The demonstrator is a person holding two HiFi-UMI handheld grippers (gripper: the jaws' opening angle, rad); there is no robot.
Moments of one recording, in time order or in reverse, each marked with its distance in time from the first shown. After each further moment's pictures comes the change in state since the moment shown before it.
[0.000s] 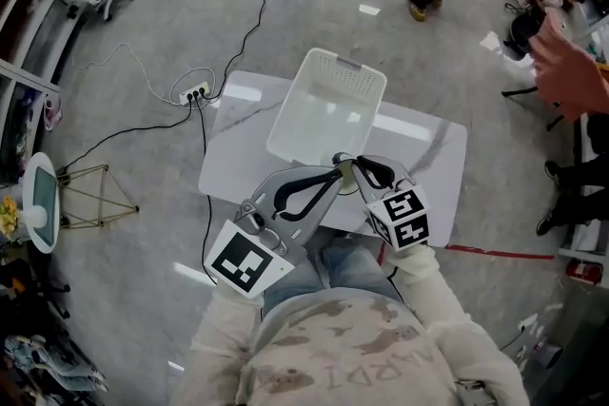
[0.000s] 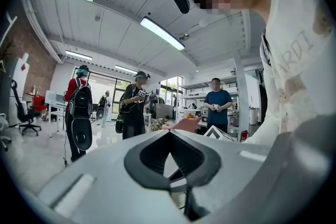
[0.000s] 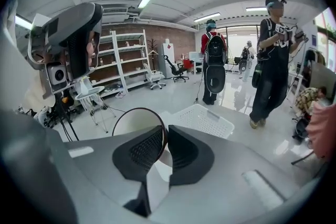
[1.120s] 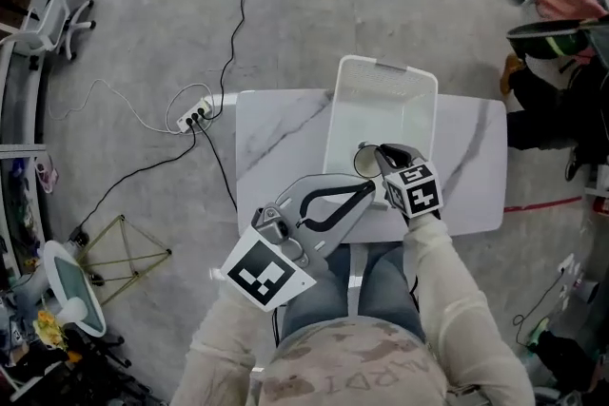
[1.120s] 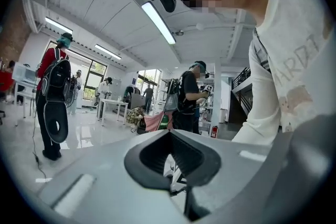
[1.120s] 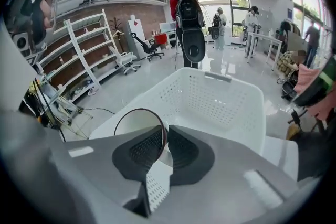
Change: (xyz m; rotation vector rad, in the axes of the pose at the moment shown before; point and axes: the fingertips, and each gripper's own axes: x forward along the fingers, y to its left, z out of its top) left arm -0.003 0.160 -0.083 -0.005 0.142 -0.377; right arm 0.216 -0.052 -0.056 0.278 0.236 -0.177
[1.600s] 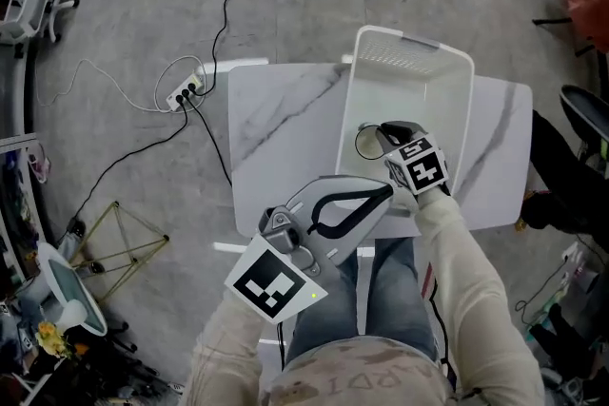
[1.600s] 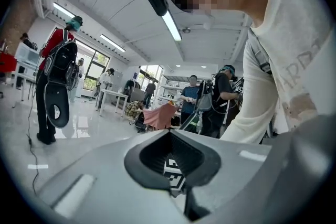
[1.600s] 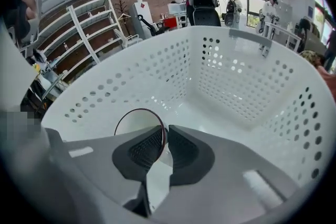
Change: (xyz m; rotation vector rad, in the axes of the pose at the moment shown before) left arm 0.019 0.027 -0.082 -0.115 0.021 -0.022; right arm 0.103 -0.012 -0.032 -0.085 0.154 0.078
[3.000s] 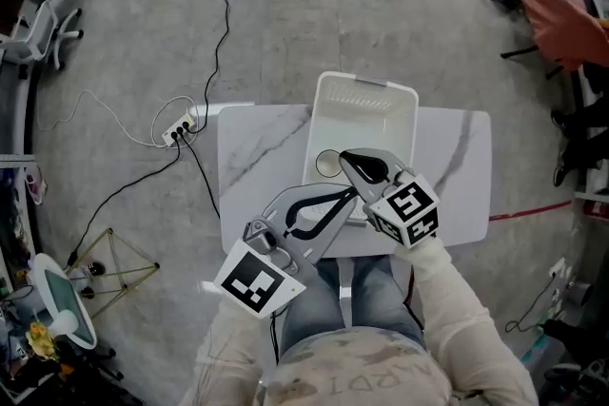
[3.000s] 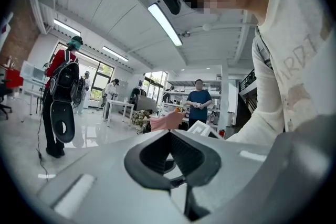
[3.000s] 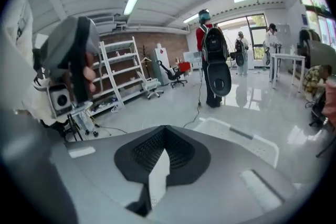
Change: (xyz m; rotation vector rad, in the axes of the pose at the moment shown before) left arm 0.006 -0.012 0.075 0.075 -0.066 0.095; right arm -0.175 0.063 0.121 -0.089 -0.464 0.139
